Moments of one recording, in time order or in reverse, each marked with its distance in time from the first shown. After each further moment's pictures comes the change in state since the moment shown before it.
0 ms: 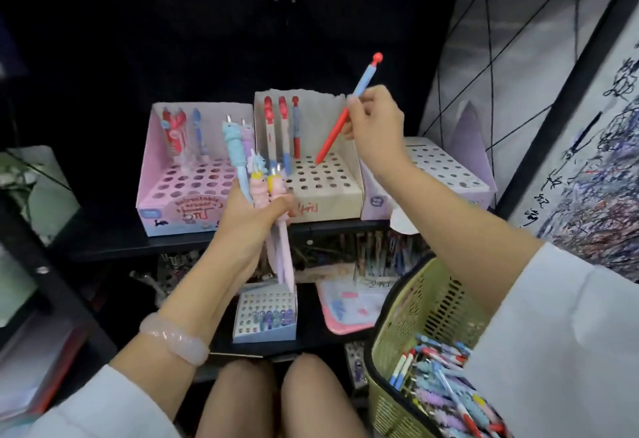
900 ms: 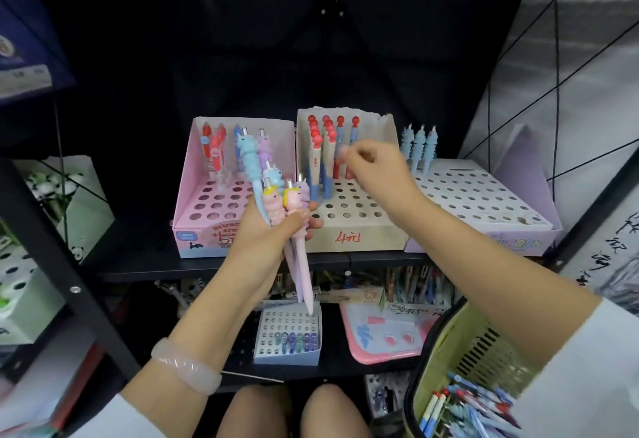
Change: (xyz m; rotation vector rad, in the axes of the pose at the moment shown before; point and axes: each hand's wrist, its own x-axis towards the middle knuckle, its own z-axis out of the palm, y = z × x) left_hand 0.023 0.004 -0.031 -0.072 -0.061 0.025; right_hand 0.004 0.018 0.051 -0.077 -0.313 -0.006
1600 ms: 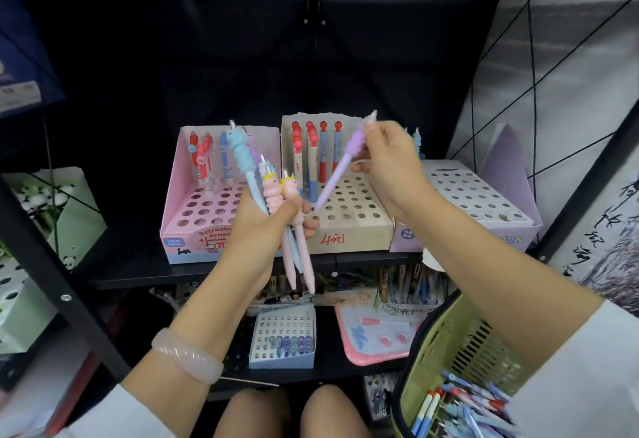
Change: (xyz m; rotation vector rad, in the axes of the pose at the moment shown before) left_hand 0.005 0.014 0.023 -0.018 0.067 -0.053; right_hand -0.006 -0.014 -0.029 0.423 0.090 0.062
